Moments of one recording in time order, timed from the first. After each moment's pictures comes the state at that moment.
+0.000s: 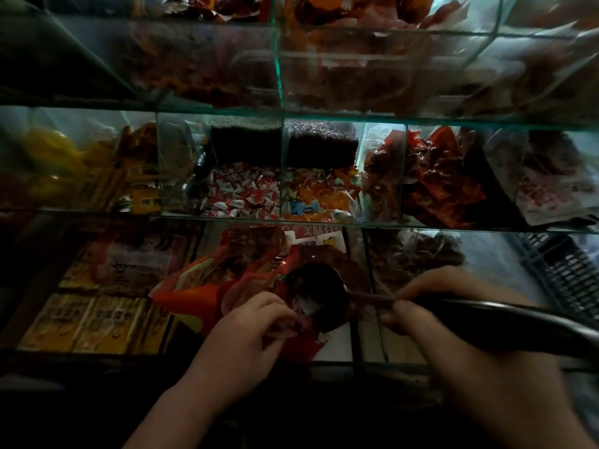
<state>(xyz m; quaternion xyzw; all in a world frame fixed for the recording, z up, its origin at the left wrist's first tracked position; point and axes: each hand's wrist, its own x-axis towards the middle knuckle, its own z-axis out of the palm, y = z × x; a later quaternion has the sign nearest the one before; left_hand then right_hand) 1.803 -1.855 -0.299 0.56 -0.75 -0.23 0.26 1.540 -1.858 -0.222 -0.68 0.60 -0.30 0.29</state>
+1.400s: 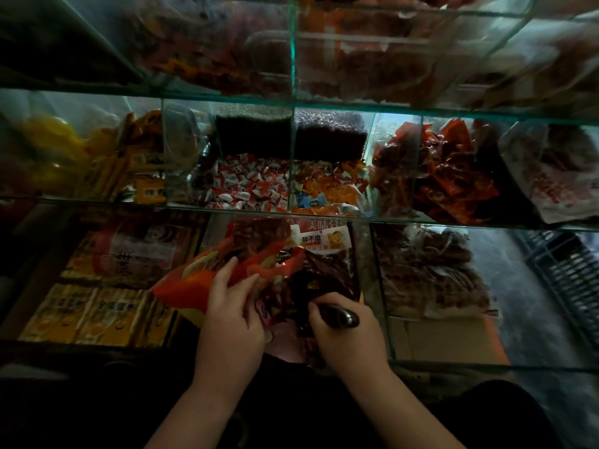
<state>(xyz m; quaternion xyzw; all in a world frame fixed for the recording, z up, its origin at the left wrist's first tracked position) 1.800 -1.858 -0.337 0.71 -0.55 -0.18 0.40 1.629 -1.890 -0.334 -0.62 0.67 -0.23 0.32</state>
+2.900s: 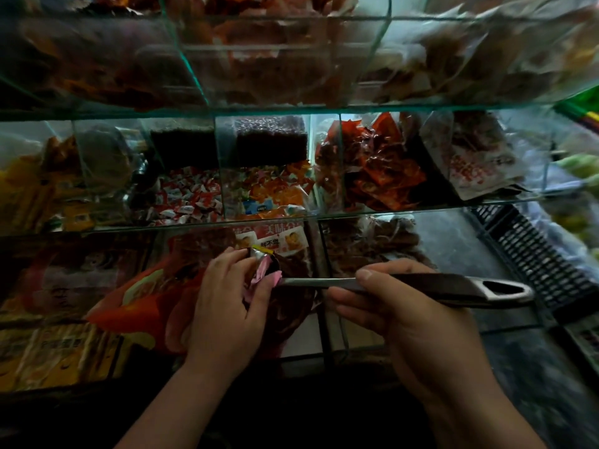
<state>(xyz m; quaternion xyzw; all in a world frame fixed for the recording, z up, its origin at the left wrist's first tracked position) 1.745 -1.891 -0.309 0.62 -0.67 -0.13 0.38 1.537 -1.854 -0.208 -0.30 0.49 -0.57 0.59</state>
